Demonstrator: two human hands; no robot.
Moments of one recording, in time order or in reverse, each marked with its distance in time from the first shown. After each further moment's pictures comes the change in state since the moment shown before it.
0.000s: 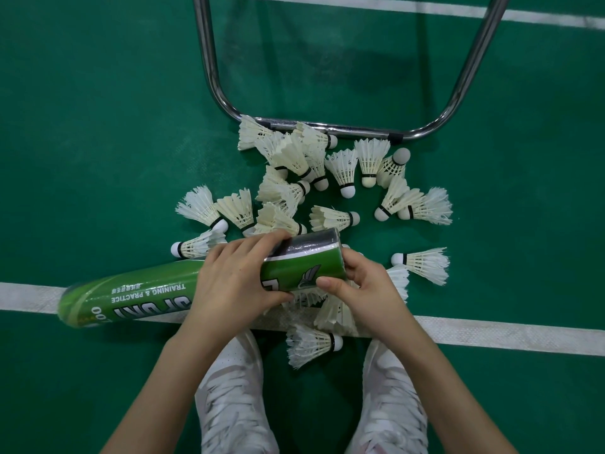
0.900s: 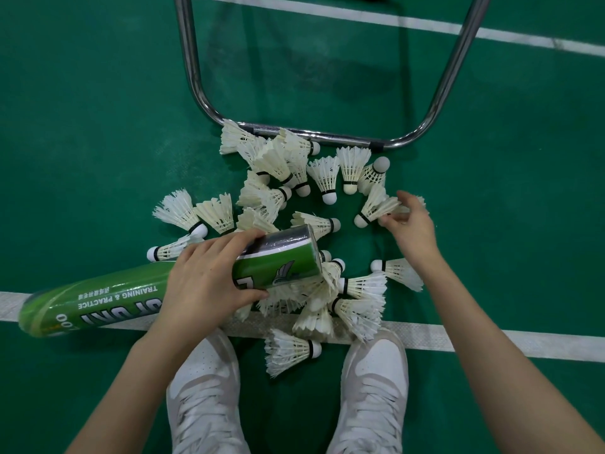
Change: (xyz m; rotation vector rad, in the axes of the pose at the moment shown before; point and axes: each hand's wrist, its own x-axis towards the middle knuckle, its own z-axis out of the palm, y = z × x) left_hand 0.006 -0.005 0.002 0.014 -0.020 -0.052; right_hand 0.082 0.034 -0.123 -0.468 0.523 0.108
